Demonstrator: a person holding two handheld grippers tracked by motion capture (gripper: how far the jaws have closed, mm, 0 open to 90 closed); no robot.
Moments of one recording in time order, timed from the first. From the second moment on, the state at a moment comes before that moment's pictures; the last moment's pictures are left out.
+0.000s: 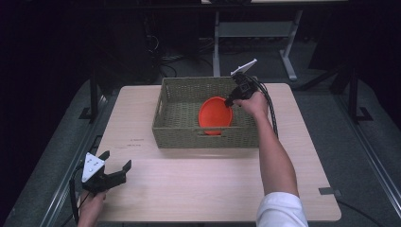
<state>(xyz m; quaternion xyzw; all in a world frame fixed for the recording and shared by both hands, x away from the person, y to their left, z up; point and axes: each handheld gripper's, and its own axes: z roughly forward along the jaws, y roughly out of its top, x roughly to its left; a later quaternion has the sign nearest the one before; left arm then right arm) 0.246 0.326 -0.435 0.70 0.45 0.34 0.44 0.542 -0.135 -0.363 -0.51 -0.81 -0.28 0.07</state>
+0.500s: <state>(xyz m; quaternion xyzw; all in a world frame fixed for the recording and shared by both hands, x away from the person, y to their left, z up) 0.247 0.325 -0.435 0.70 0.45 0.34 0.44 0.542 -0.136 -0.364 -0.52 -0.81 -0.26 0.06</state>
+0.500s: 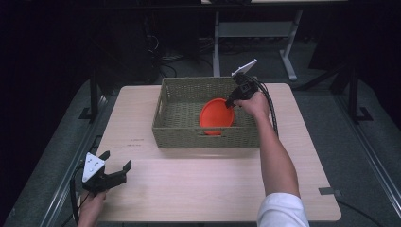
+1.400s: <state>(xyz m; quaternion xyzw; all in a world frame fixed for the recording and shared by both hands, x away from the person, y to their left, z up) 0.248 0.324 -0.435 0.71 0.45 0.33 0.44 0.535 -0.137 -0.352 -0.51 -0.81 -0.28 0.07</state>
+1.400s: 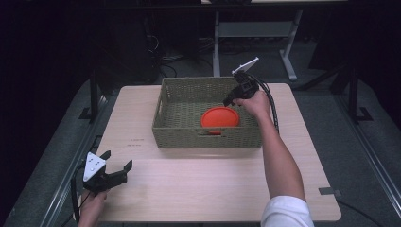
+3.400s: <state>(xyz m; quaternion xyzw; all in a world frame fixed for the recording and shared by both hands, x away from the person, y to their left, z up) 0.247 0.321 -0.436 0.71 0.44 0.33 0.43 0.463 -0.173 -0.311 -0.46 -0.80 -0.37 0.08</state>
